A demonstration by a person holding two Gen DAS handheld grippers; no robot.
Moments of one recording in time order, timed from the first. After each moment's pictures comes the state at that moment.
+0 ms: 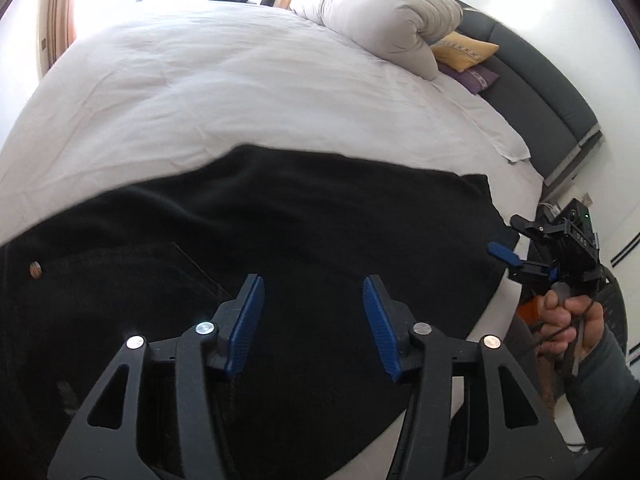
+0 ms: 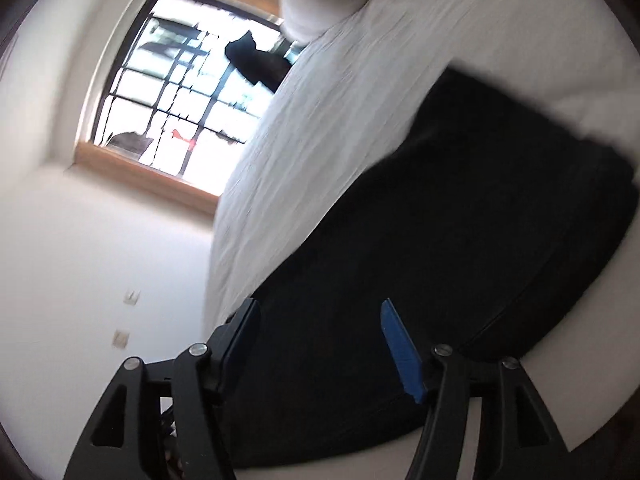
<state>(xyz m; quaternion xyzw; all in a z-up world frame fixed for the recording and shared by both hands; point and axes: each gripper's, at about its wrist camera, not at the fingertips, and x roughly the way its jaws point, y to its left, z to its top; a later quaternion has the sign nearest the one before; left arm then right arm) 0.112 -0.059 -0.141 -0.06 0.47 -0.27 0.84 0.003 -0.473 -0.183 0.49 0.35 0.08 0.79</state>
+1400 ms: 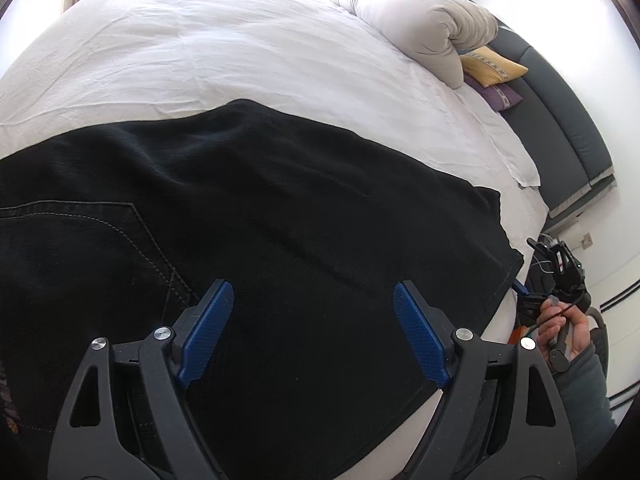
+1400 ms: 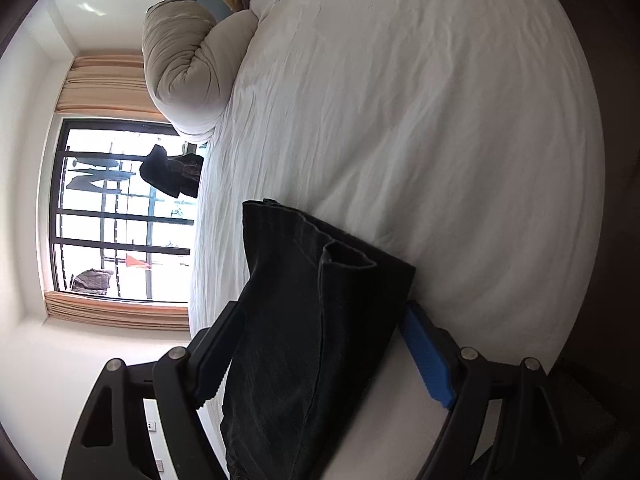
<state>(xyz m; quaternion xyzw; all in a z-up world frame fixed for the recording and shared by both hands) 0.121 -0.077 -0.179 -0.13 0.51 -0.23 0.82 -0.039 -0.604 -0.225 0.62 0.27 -0.14 0.72</state>
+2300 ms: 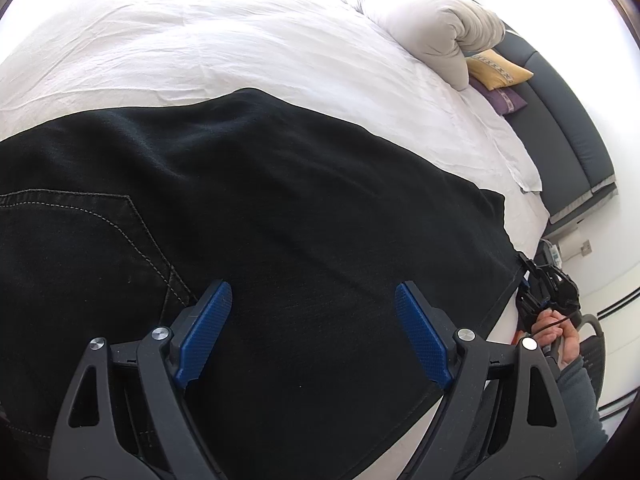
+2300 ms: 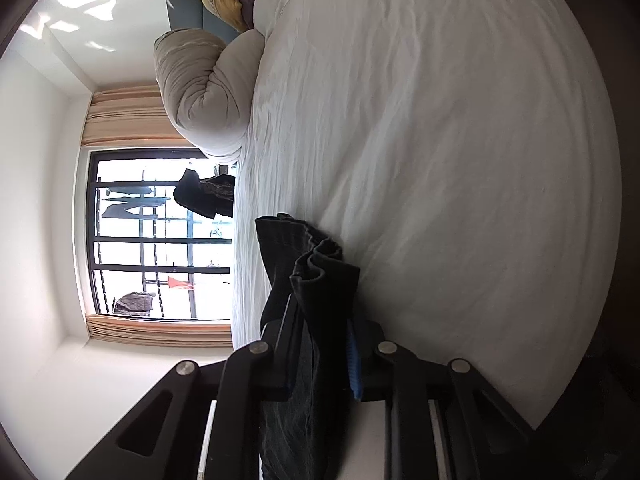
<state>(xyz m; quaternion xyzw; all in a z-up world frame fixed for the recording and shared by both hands) 0.128 -0.076 -0.188 -0.14 0.51 -0.24 0.82 -0.059 -0.607 -0.250 0.67 0.20 -0.10 0.71</state>
